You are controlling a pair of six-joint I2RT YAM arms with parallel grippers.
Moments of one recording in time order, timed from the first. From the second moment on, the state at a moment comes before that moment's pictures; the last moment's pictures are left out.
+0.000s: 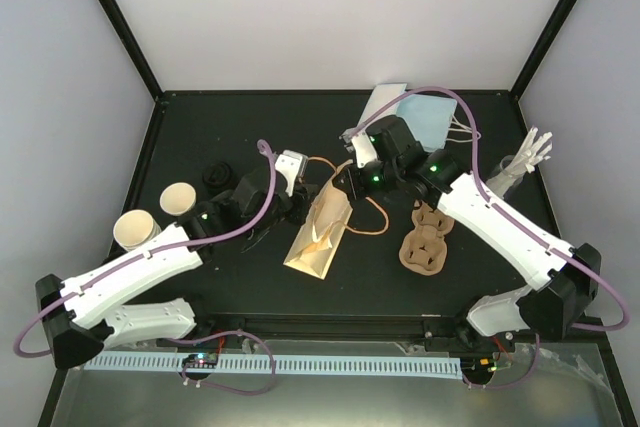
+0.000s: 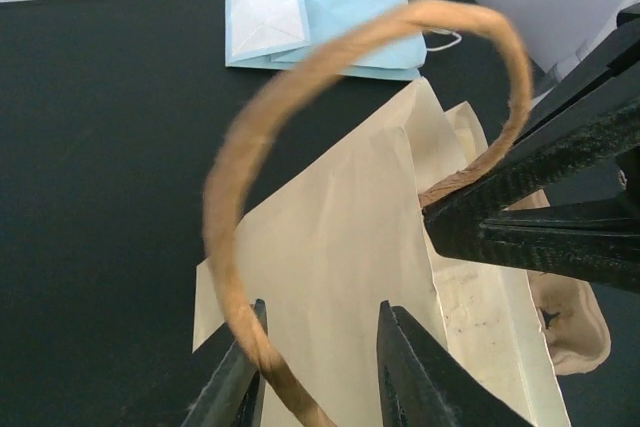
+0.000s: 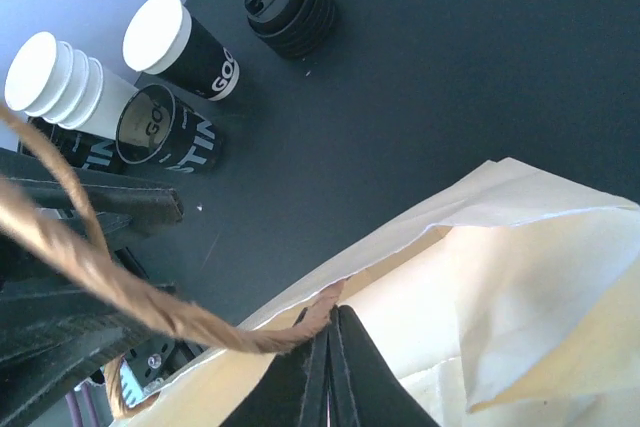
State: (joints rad) left arm -0.93 1.06 1.00 -0.47 -0.27 -0.46; right arm 0.74 1.38 1.36 -0.74 -0.31 0.36
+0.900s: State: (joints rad) left arm -0.93 1.14 1.16 -0.61 -0.14 -0.42; right arm 0.74 1.41 1.39 -0.73 -0.37 0.36
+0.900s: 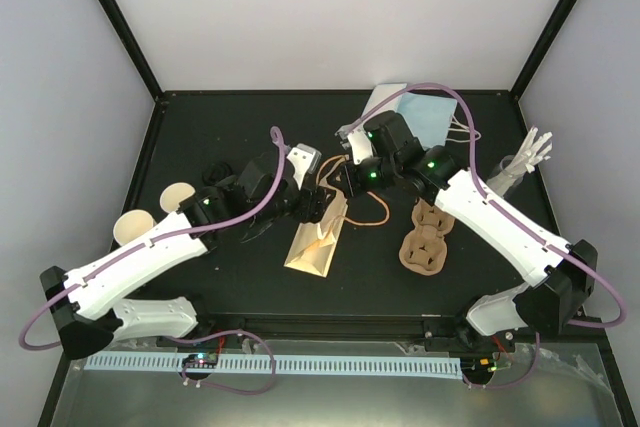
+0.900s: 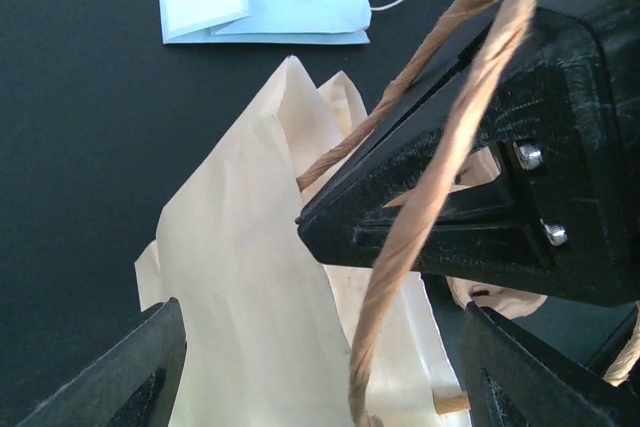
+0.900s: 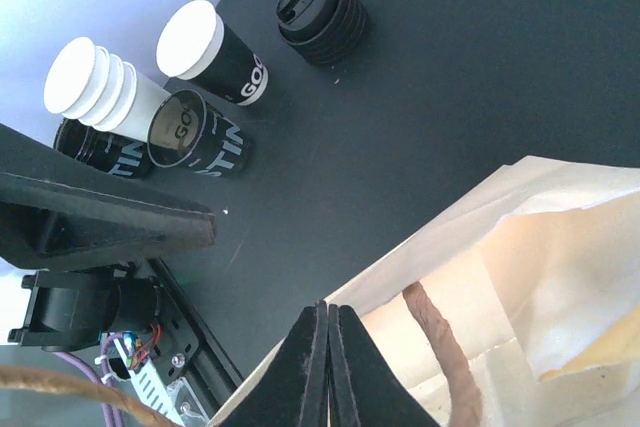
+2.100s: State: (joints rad) left arm -0.95 1.34 1.38 -0.96 -0.24 -0.42; right arm 0.77 1.30 1.38 -0.75 -0.33 0.22
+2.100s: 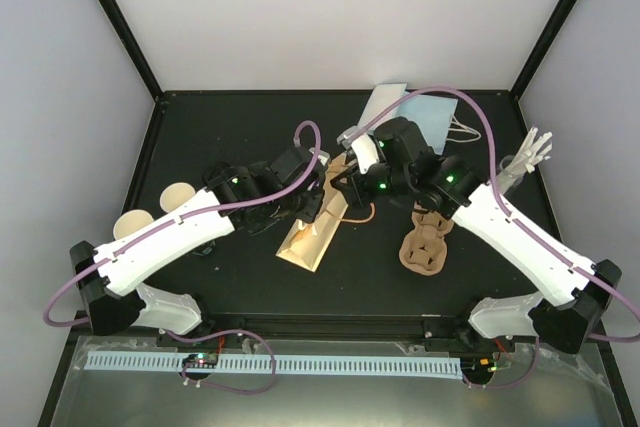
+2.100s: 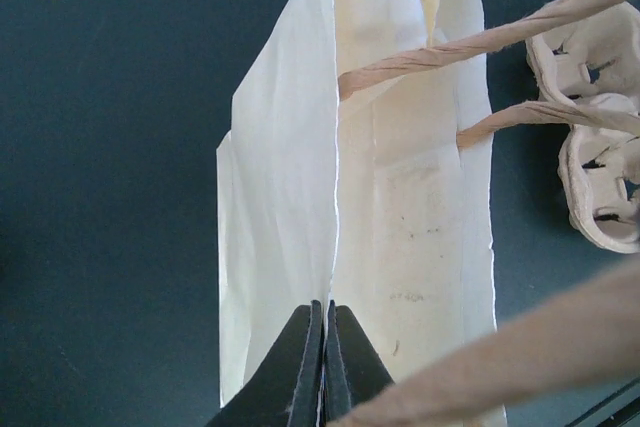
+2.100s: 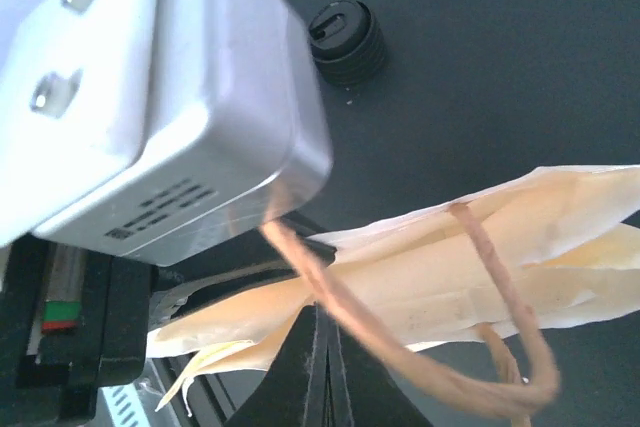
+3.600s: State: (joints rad) left arm -0.94 1.19 1.33 -0.89 -0.17 -0.23; right arm 0.83 1.04 1.09 -0.53 -0.31 -0.90
